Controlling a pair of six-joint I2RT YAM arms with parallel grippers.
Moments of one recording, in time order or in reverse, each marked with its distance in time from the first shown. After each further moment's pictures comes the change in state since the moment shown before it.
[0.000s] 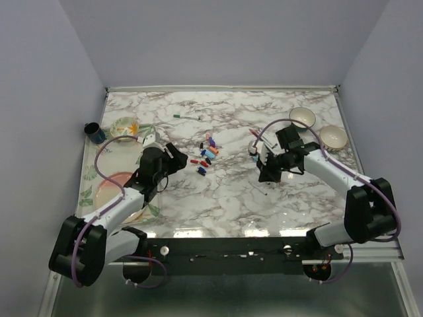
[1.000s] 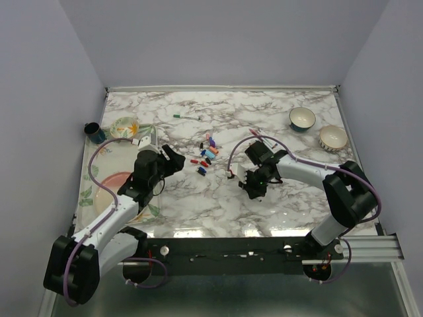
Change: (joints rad) left arm 0.005 -0.161 -0.011 -0.118 0.010 0.002; right arm 0.309 0.185 -0.006 -0.003 0.175 0.016
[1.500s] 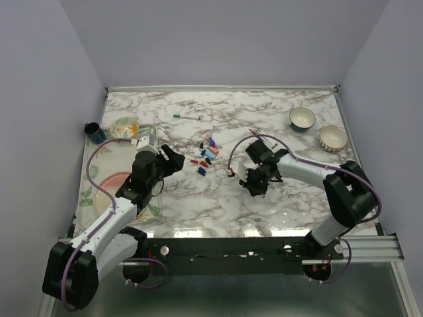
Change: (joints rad) left arm 0.000 -0.047 0.000 -0.019 0.000 0.004; right arm -0.005 0.000 0.010 0.006 0.067 0.010
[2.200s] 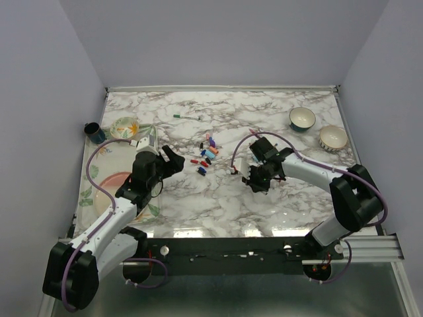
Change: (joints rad) left arm 0.006 -0.005 0.000 -0.046 -0.006 0.013; right arm -0.030 -0.053 0.000 -0.008 -0.011 -0.047
